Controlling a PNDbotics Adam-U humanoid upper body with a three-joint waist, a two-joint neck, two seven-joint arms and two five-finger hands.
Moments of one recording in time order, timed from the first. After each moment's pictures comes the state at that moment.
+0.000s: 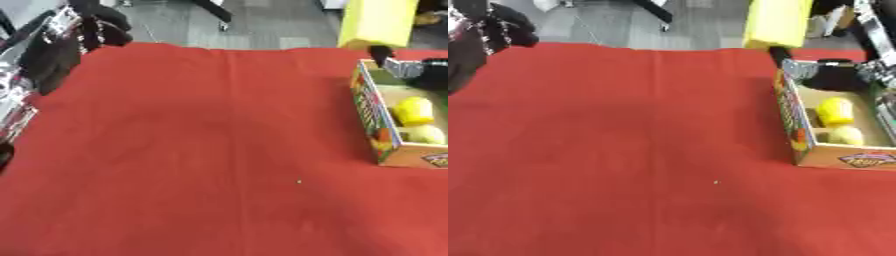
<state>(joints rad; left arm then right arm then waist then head) -0.44 0.74 -0.12 -1.78 0.43 0.10 -0.06 -0.59 -0.63 0.11 -1.61 0.39 -0.12 -0.16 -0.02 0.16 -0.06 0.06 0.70</state>
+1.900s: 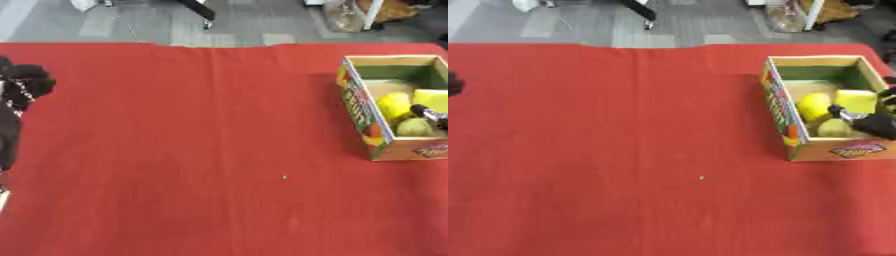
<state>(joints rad) -0.21 0.44 0.02 -1.80 0.27 -0.03 0.07 -0.46 -0.60 -0.11 -1.15 0.46 0.01 -0.20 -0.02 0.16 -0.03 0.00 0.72</state>
